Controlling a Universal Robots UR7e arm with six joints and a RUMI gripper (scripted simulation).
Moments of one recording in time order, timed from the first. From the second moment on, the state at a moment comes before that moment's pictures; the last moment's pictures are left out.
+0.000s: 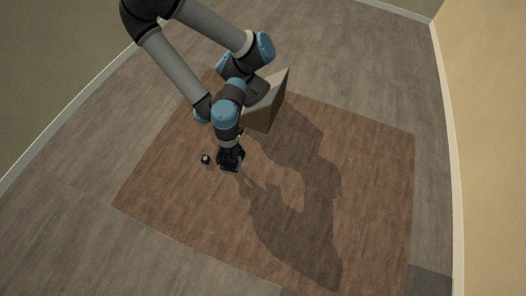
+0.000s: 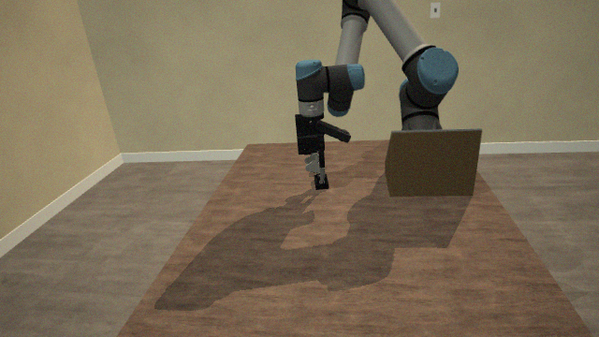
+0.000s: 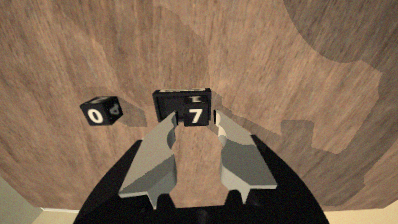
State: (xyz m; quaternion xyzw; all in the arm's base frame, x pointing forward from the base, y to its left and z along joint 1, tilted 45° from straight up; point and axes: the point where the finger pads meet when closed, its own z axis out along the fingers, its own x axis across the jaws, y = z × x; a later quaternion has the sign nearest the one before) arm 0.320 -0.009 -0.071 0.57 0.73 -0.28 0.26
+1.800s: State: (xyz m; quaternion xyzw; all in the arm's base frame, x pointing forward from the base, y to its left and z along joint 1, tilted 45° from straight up) arm 0.321 -0.012 -0.074 0.57 0.73 -0.28 0.26
